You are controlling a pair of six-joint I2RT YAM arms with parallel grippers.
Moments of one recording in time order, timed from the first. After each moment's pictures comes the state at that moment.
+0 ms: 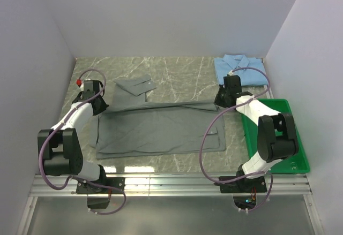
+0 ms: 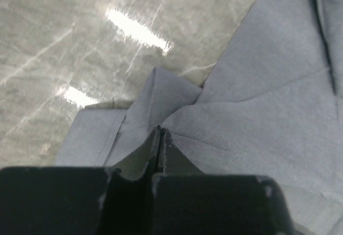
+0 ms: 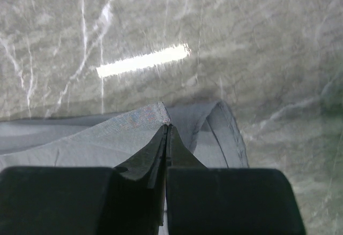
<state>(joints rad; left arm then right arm) 0.05 1.44 0.90 -0.36 -0.23 -0.50 0.16 1.60 0.98 -0.24 0.01 0.48</state>
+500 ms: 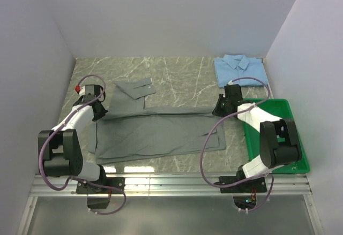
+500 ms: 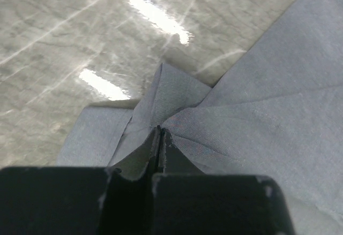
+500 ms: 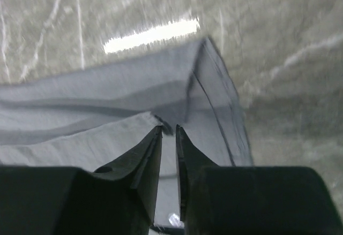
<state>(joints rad) 0.05 1.42 0.84 -0.42 -0.30 -0.55 0.16 1.53 0.83 -0.23 -0.07 0.51</state>
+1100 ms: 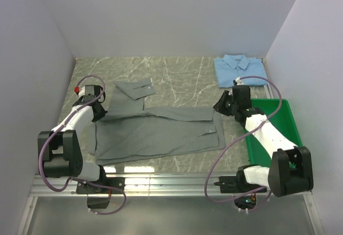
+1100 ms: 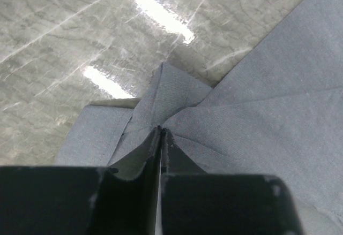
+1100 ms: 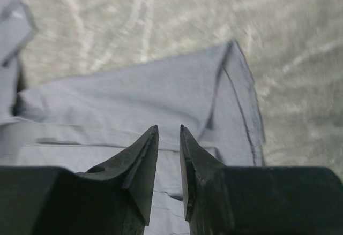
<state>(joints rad) 0.05 1.42 0.84 -0.44 -0.32 -0.56 0.16 1.24 0.75 -0.23 -0.11 0.53</state>
